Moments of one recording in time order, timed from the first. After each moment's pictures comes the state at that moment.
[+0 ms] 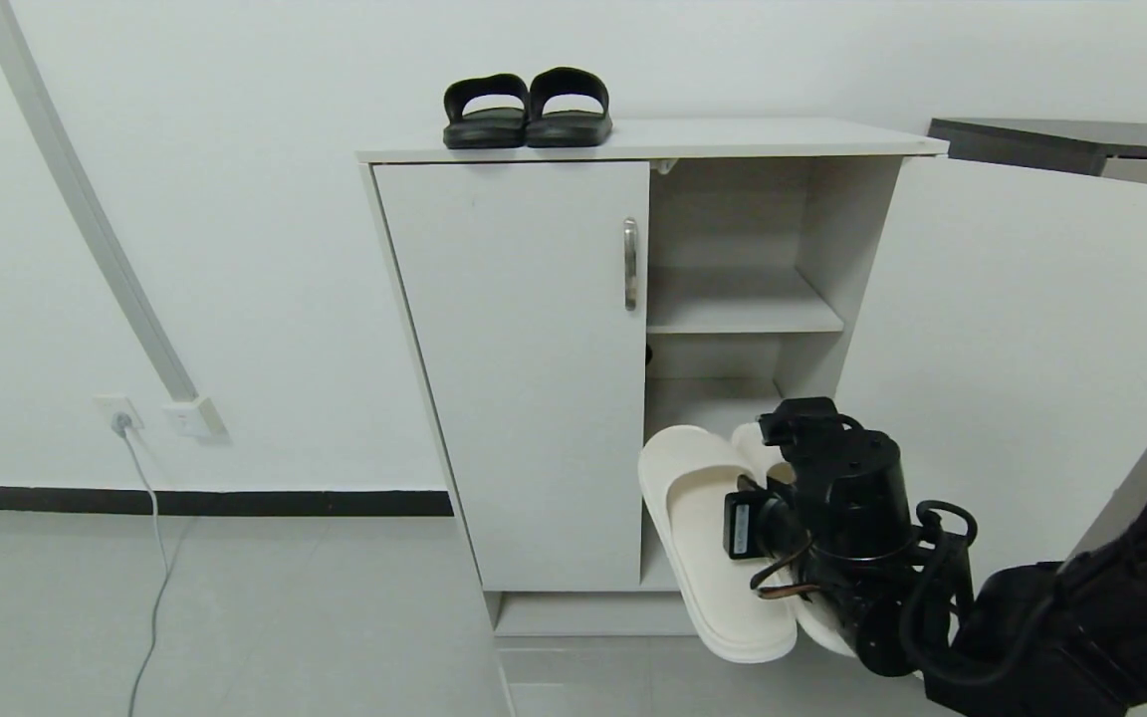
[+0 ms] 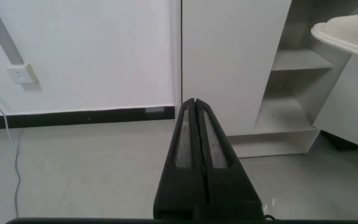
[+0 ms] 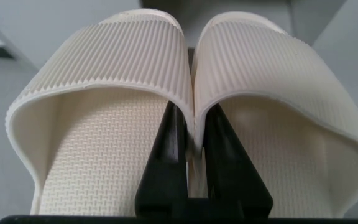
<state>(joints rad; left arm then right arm) 0.00 0.00 0.00 0.00 -0.03 0.02 0.79 1.92 -0.76 -0.83 -0.60 0.27</state>
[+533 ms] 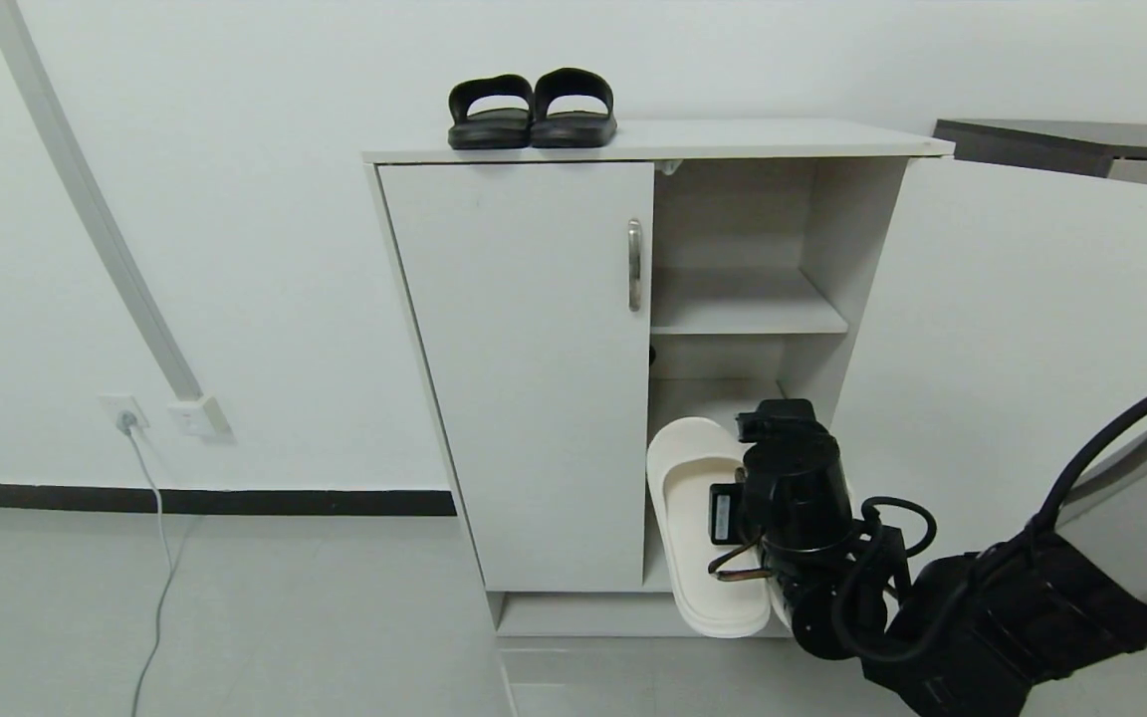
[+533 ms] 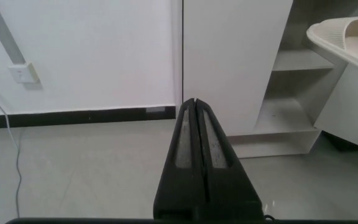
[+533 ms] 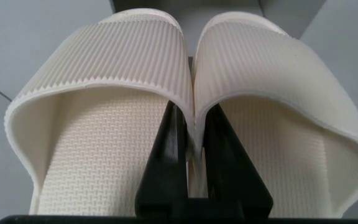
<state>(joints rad) 0.00 0.00 0.00 0.00 -0.03 0.01 0.79 2.02 -0.85 -0.83 -0.74 0.28</state>
